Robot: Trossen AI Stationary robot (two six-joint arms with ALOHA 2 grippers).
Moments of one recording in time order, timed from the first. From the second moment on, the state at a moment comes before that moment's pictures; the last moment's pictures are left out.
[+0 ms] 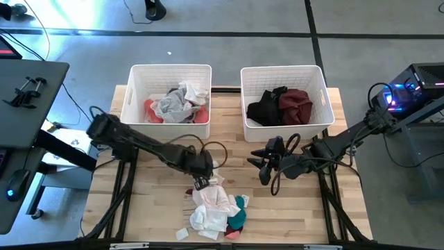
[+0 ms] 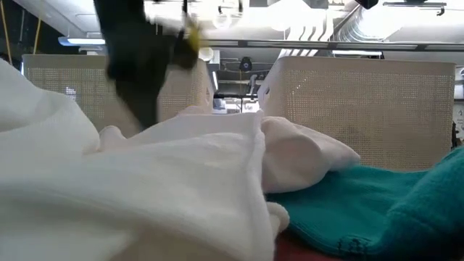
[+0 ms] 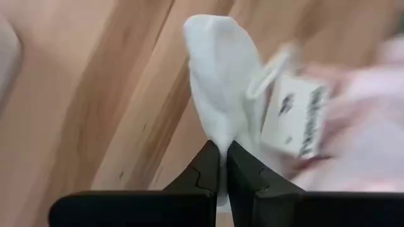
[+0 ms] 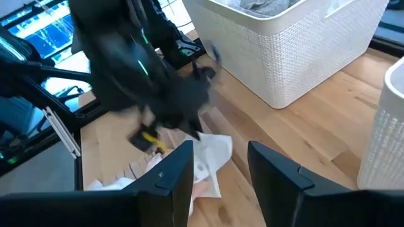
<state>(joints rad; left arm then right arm) -0.29 1.72 1.15 -0.71 -0.20 -0.68 0.49 1.29 1.13 -0.45 0.67 0.79</state>
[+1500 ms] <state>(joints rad) 0.33 1.44 1.58 -1.49 -0.64 -0.47 0.57 1.10 1.13 -0.52 0.77 0.74</state>
